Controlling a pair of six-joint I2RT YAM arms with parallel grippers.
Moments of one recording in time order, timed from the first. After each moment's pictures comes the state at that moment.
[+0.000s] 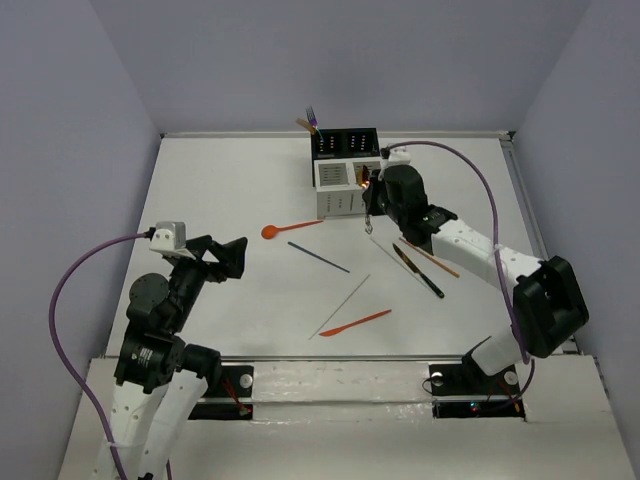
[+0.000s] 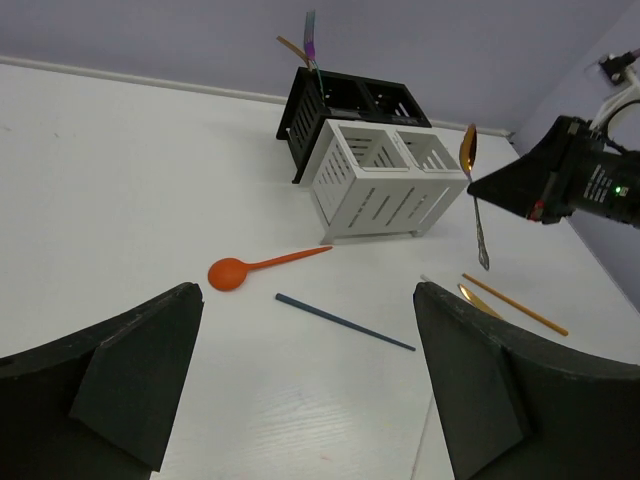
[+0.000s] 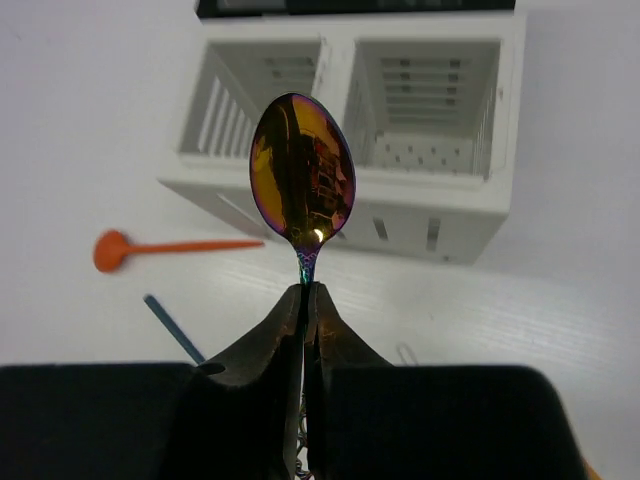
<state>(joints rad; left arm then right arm) -0.27 0.31 0.64 -0.34 0.03 -0.35 0.58 1.52 1.07 -0.01 0.22 0.36</state>
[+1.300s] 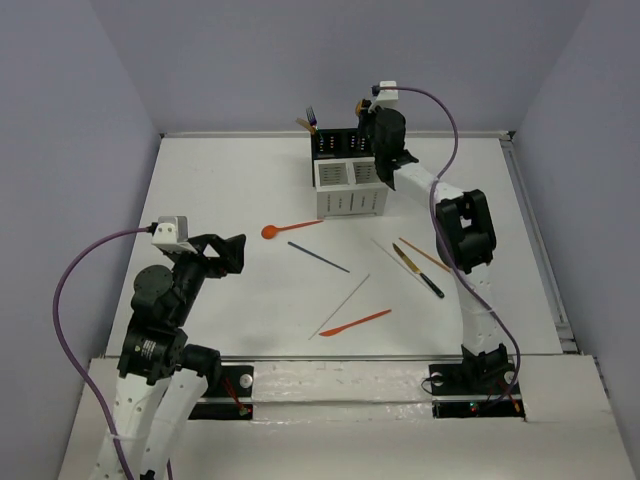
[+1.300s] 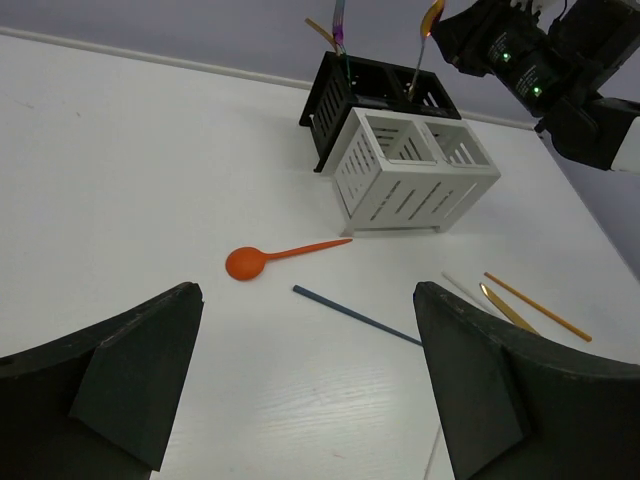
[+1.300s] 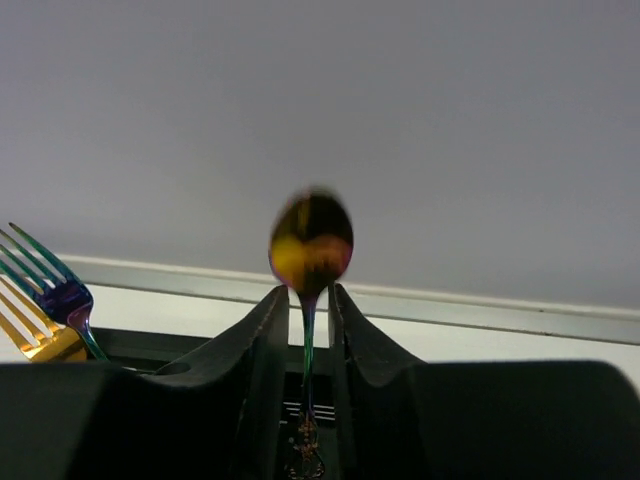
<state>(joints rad) -0.25 0.36 0.64 -0.35 0.01 -0.35 0.38 2.31 1.91 0.46 0.24 0.08</state>
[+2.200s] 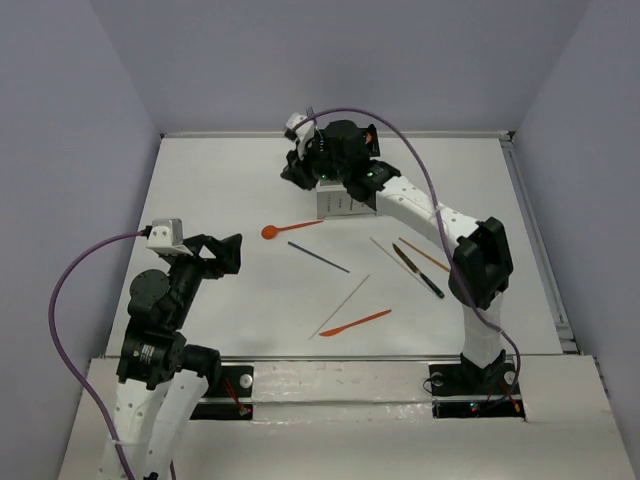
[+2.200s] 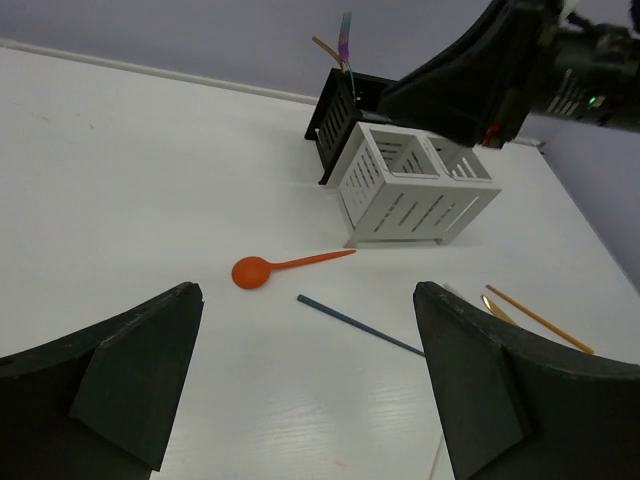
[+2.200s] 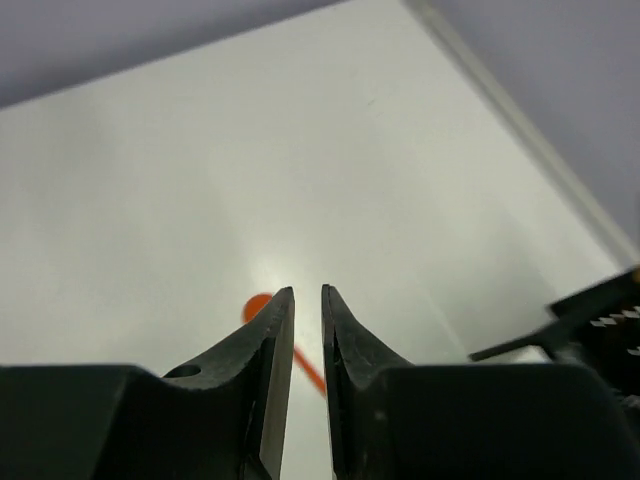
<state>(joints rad) -0.22 0.33 0.64 -0.35 0.01 -0.35 0.66 1.94 1.79 -0.08 -0.37 -0.16</state>
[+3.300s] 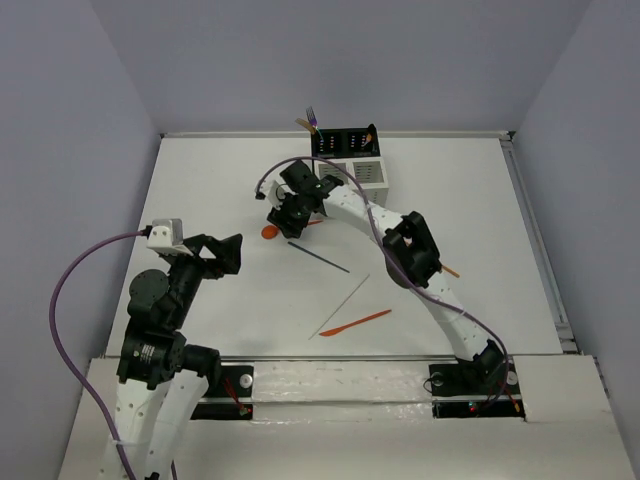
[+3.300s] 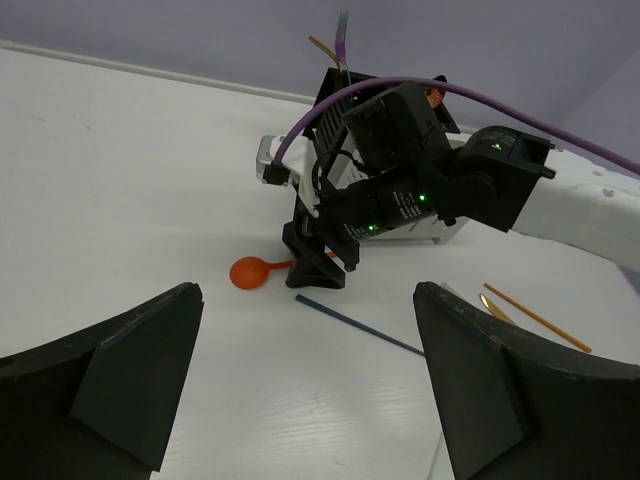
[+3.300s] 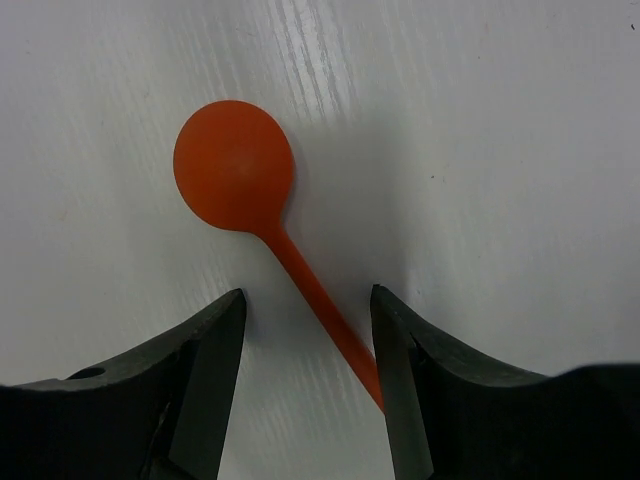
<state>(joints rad) -0.21 0.33 0.64 -0.35 0.03 -0.35 0.76 2.55 2.30 -0.70 -0.30 -0.44</state>
